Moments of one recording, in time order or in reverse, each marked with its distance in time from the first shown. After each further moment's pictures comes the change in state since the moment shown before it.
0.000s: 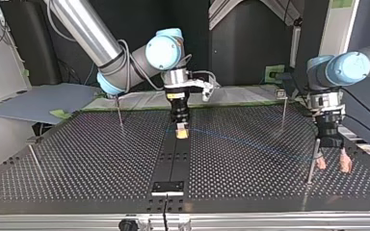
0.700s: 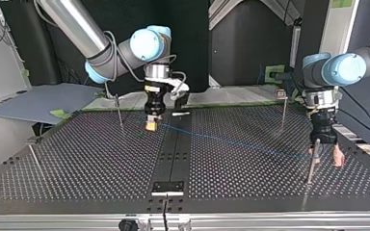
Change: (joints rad) left arm -0.024 -0.001 -0.001 -0.092 -0.050 -0.008; right arm -0.062 -0.056 0.215 -0.210 0.161 0.189
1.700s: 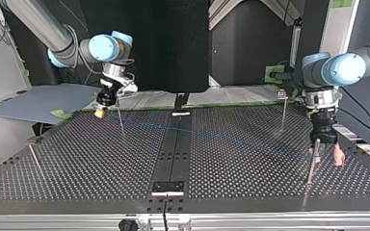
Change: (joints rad) left arm -0.002 0.000 -0.002 -0.004 -0.009 0.002; right arm -0.281 0.003 0.311 -0.311 -0.019 0.006
